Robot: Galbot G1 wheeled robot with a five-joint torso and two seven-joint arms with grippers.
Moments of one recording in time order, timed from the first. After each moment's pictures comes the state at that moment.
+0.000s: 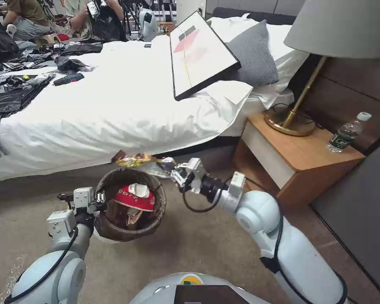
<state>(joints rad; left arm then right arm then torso) 1.70 -1.49 -0.79 -2.50 -0.21 0.67 -0.07 -1.04 1.15 0.05 2.21 0.40 -0.38 -0.41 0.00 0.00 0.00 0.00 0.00</state>
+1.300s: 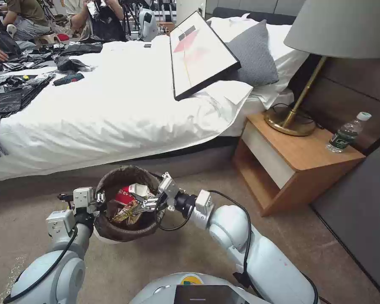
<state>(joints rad) 1.70 -1.48 -0.79 -2.50 -0.23 0.67 -0.07 -1.07 1.22 -0.09 2.14 0.21 -0.38 -0.33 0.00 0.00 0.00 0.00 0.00</state>
